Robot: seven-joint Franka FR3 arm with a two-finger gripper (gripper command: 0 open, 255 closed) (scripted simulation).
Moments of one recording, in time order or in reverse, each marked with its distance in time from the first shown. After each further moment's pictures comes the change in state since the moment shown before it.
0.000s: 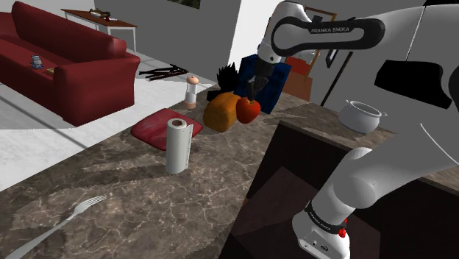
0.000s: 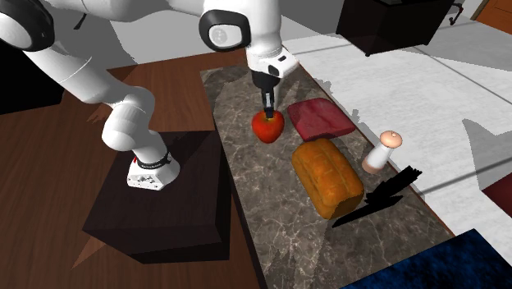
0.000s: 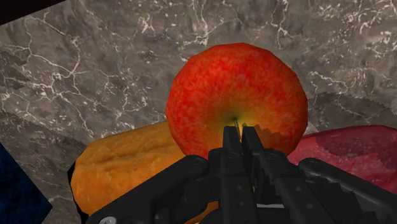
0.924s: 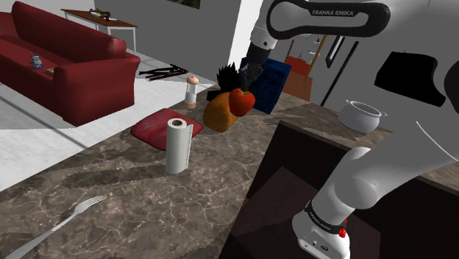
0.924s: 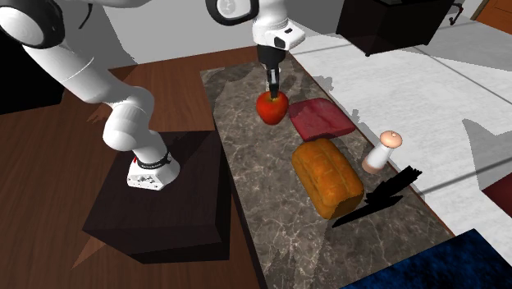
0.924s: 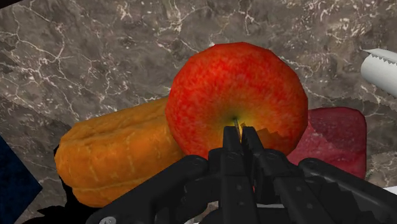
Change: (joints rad) arm 0.032 0.042 0.064 0.145 0.016 -0.104 0.085
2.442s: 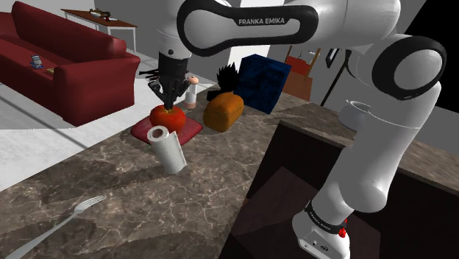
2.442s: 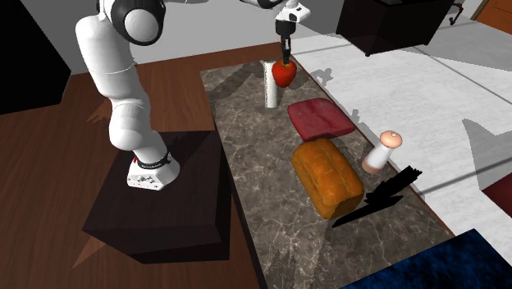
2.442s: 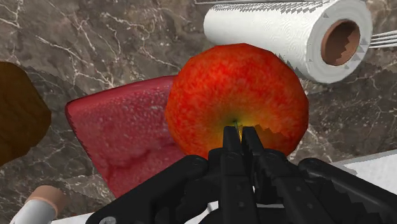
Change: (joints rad) arm 0.208 0.505 0.310 0.435 -0.104 0.038 0.542
